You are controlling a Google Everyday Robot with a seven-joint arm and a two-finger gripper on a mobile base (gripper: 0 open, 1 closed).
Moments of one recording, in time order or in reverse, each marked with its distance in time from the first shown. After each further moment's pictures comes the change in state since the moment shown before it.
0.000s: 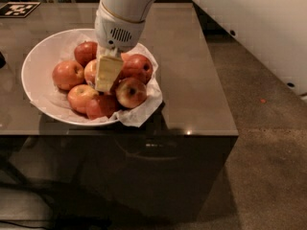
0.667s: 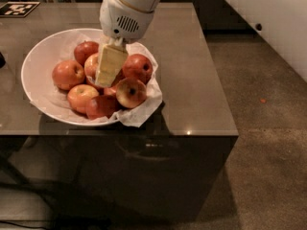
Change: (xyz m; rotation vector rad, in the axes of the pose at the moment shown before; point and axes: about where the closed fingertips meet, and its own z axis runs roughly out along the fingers) arm -0.003 0.003 -0.025 0.041 -0.057 0.038
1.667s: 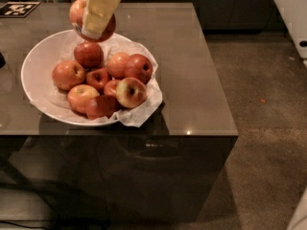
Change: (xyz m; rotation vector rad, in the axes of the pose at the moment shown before) arm -0.044 -0.022 -0.092 0.058 -0.059 -0.010
